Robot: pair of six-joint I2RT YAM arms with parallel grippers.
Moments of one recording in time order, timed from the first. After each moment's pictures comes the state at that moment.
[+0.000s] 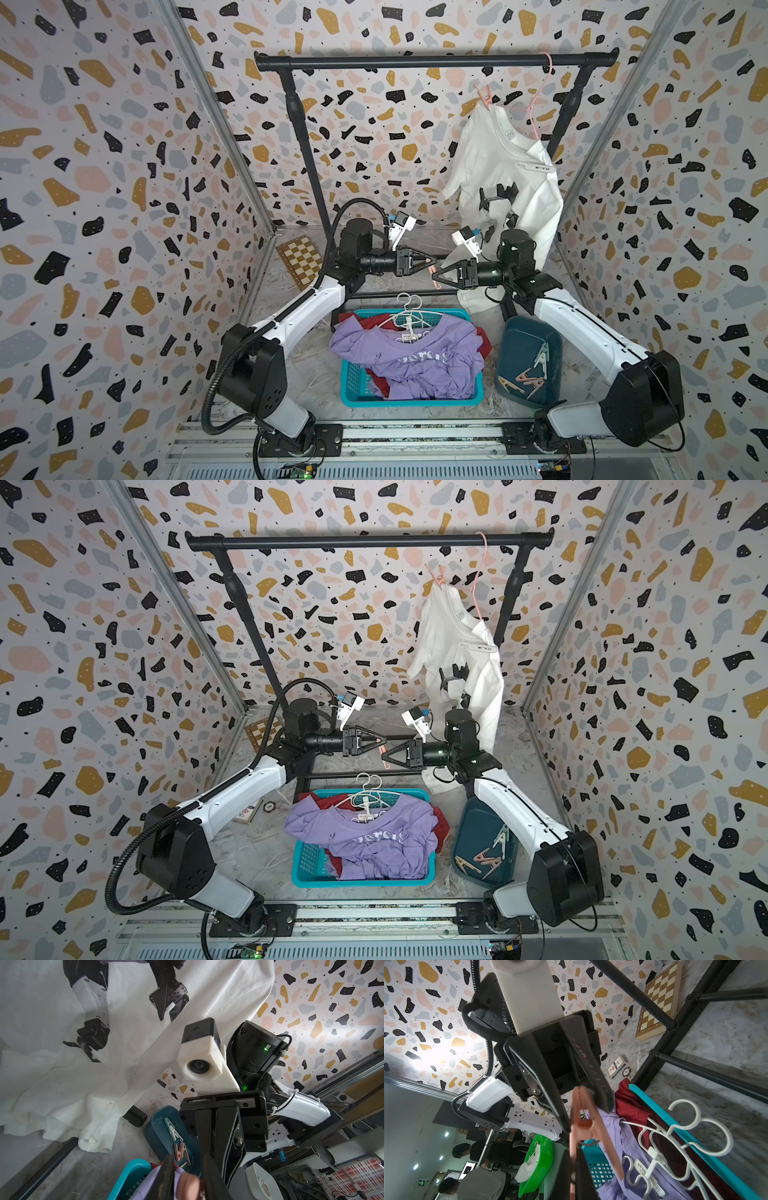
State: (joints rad) left arm -0.47 1.57 1.25 0.14 1.04 -0.56; right arm 0.41 1.39 1.12 -0.05 -1.13 0.72
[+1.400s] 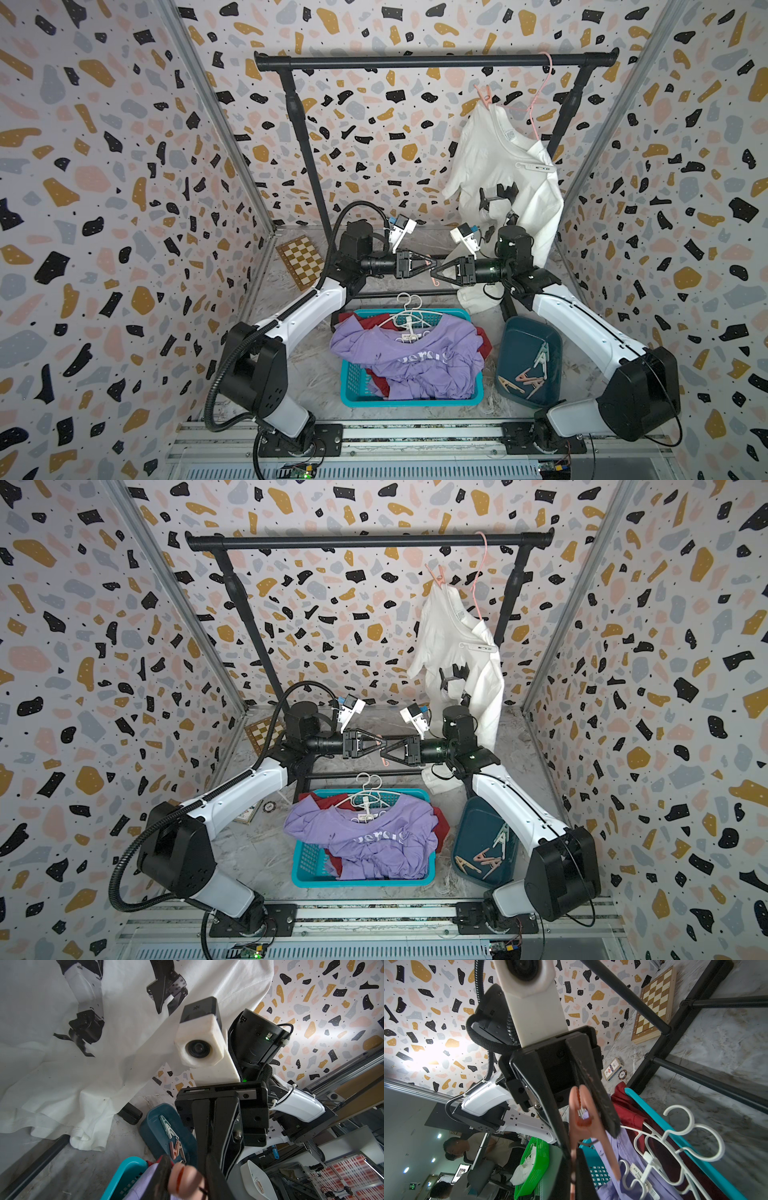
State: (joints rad) left arm -0.47 1.57 1.22 0.20 1.07 -0.61; right arm 0.42 1.41 1.17 -0.10 -1.11 0.67
